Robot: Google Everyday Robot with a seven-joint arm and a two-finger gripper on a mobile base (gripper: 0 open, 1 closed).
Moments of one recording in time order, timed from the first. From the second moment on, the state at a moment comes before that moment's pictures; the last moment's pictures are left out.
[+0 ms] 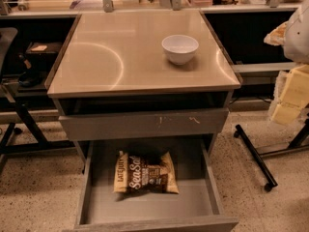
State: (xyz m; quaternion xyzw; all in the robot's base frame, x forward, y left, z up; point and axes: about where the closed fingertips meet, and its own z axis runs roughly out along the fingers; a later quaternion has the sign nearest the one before) arm 0.438 -0.217 0.976 -0.60 0.78 -0.03 0.16
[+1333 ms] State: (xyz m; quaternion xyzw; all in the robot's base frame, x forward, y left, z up) arm 0.416 -0.096 0.788 -0.59 0.79 0.09 0.16
